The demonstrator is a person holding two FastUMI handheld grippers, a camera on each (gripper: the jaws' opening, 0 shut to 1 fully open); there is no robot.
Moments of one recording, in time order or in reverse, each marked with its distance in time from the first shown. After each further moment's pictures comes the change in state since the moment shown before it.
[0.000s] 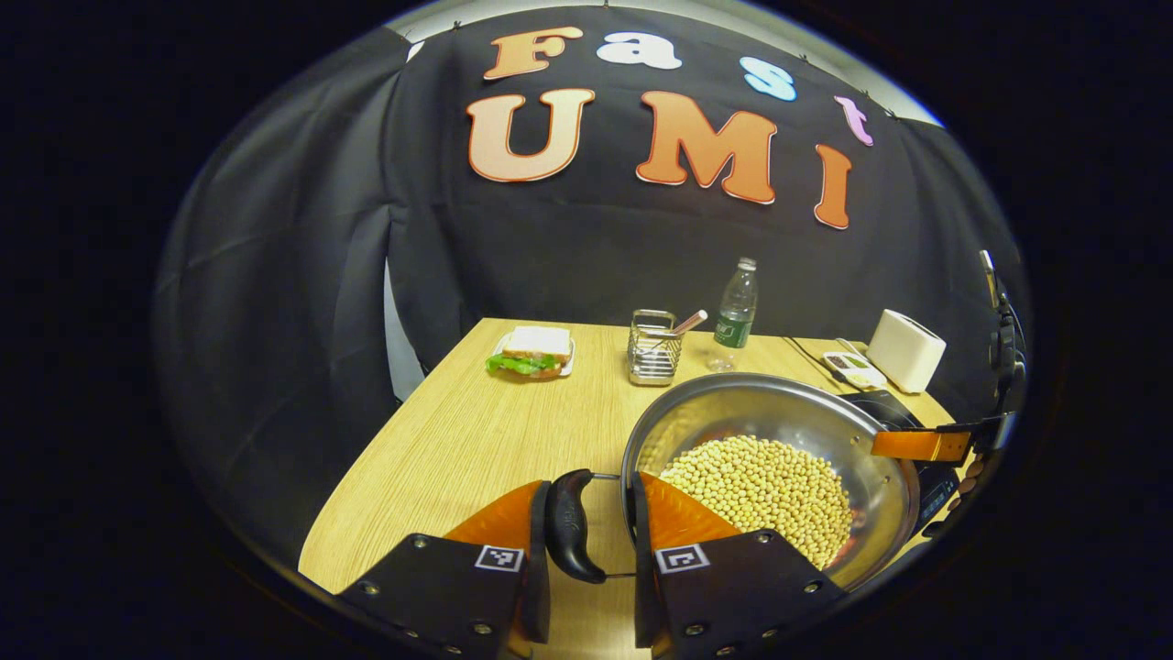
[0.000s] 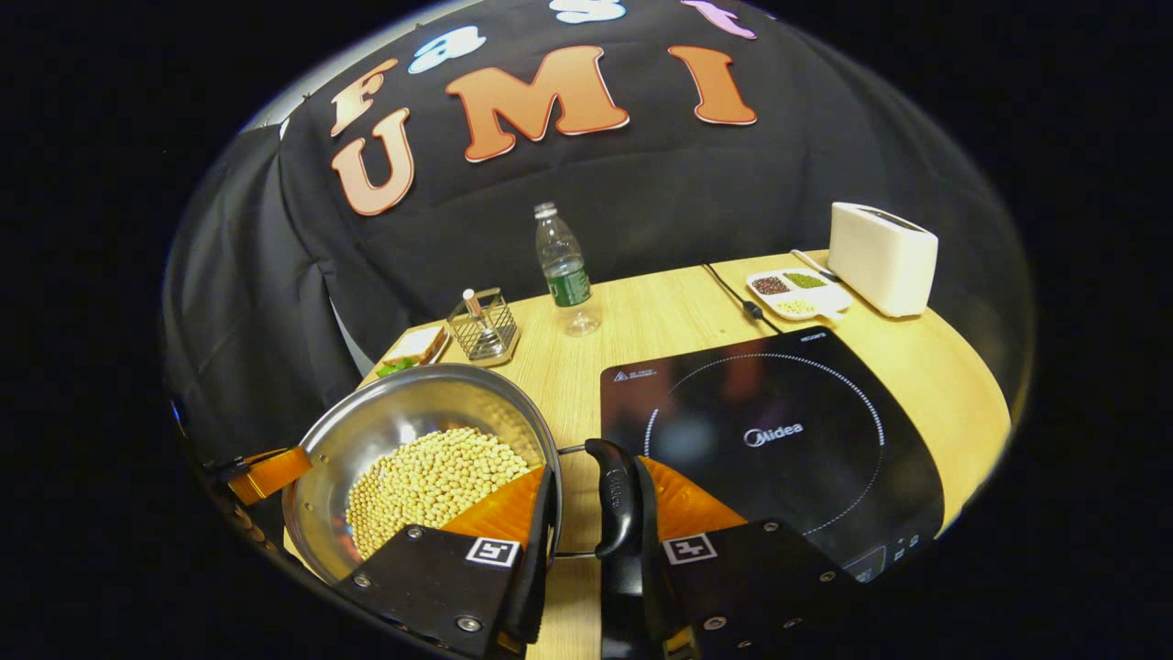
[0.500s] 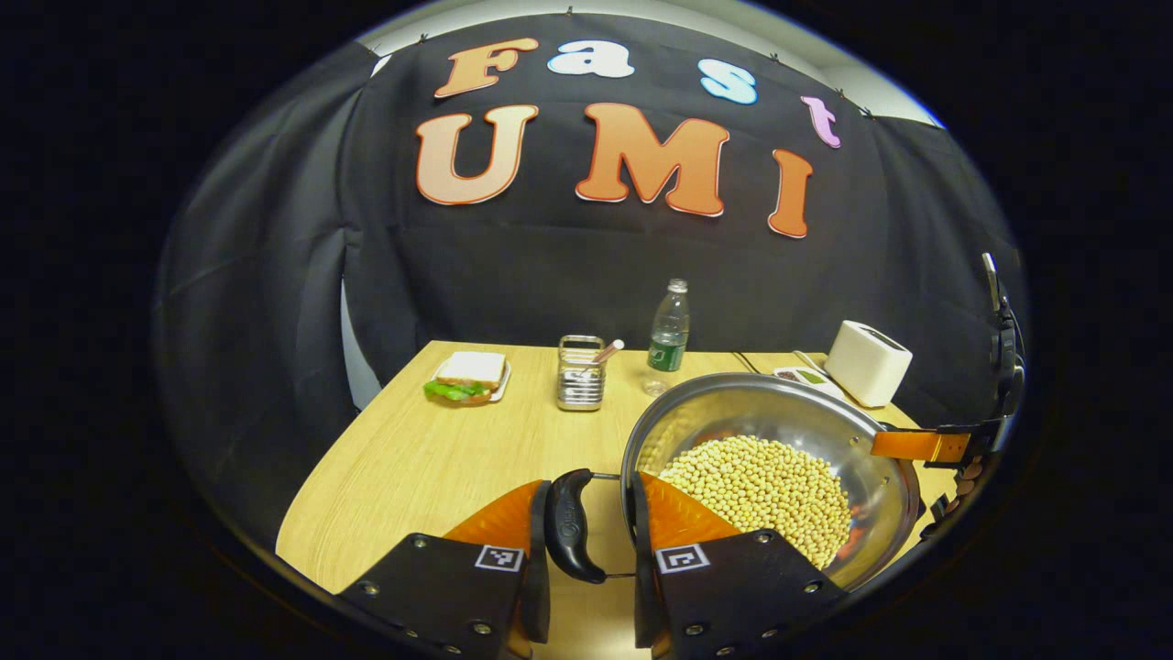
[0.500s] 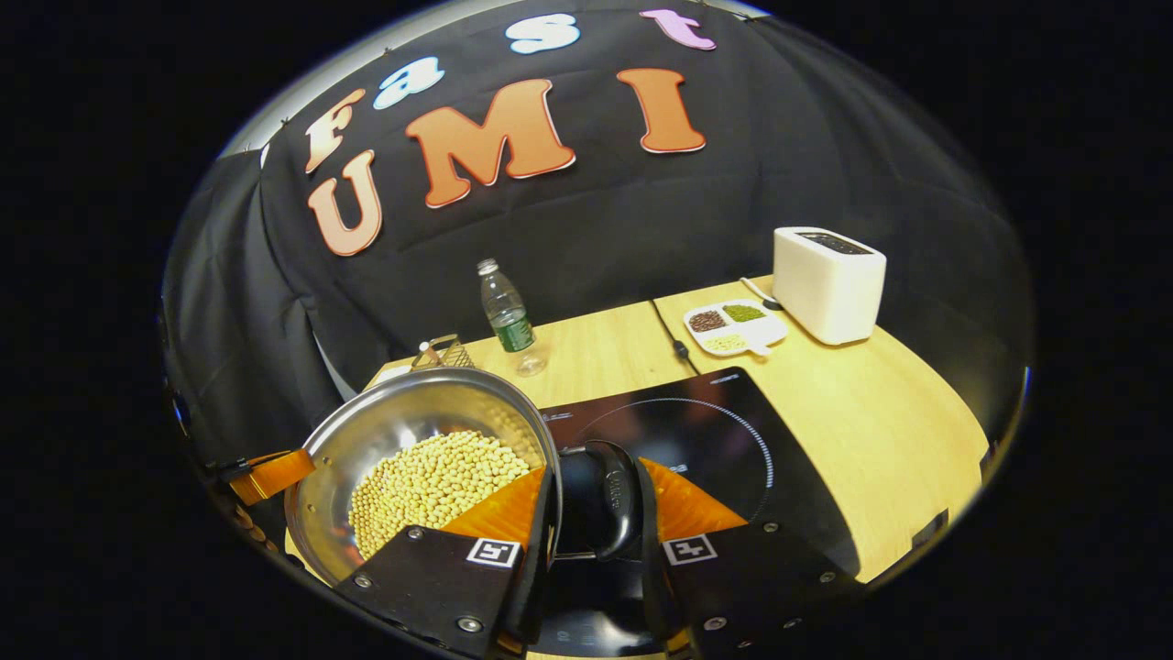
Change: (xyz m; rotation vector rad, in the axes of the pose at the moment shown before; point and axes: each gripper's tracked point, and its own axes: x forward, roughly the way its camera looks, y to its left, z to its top) left arm -0.002 -0.102 0.035 0.023 -0.025 -0.084; right arm -0.039 -0.086 0.043 0.049 -0.064 -0.057
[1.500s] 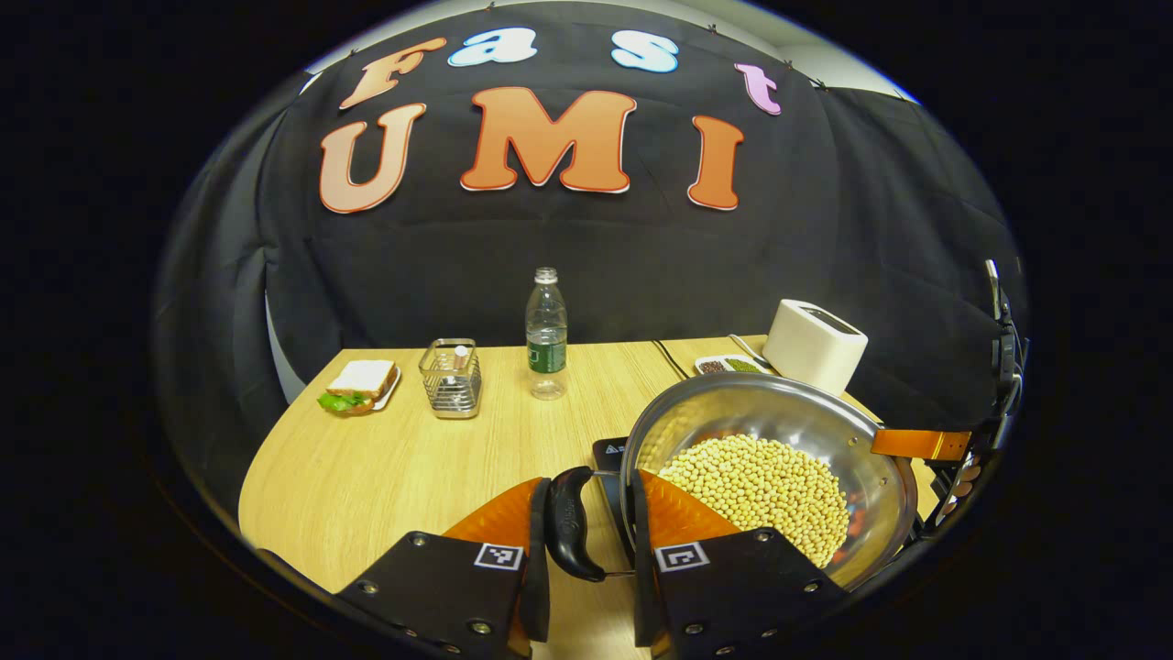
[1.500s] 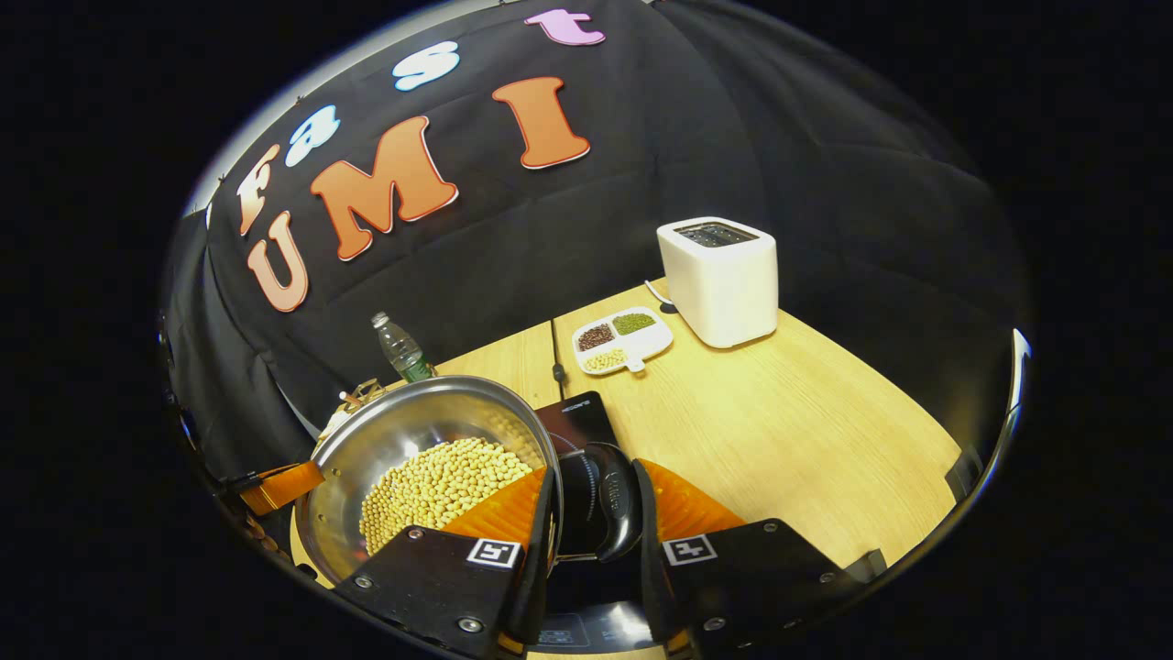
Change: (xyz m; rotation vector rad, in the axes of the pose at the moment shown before) left arm 0.051 -0.162 -0.004 0.071 0.077 -0.110; right arm -0.007 -0.151 0.021 0.145 0.012 -0.097
